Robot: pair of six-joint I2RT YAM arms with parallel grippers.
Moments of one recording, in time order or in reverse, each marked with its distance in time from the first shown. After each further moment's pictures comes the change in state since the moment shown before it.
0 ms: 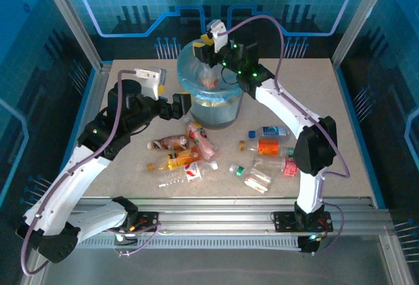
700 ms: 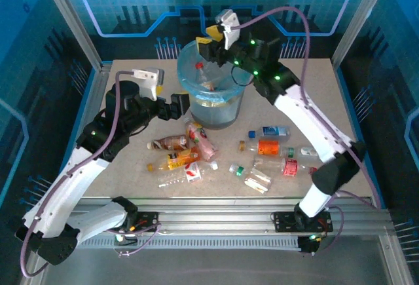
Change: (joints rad) left arm 0.007 -0.018 -0.012 0.000 -0.003 0.001; right arm 0.055 -0.291 0.001 -0.248 -0.007 0.013
